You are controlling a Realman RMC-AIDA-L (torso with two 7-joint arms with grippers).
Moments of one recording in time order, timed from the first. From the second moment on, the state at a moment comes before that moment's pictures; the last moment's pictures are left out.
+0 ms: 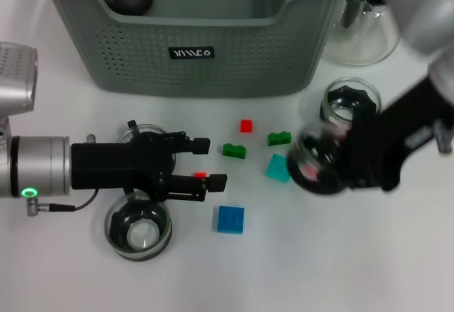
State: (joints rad) left arm -0.49 -2.14 0.61 0.59 2.15 1.69 -1.37; right arm 0.72 2.09 -1.24 -1.33 -2.35 -1.96 2.07
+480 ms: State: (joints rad) left arm -0.49 -2.13 0.61 0.60 2.15 1.69 -1.36; right arm 0.85 2.09 -1.06 -1.39 -2.25 -1.98 2.16
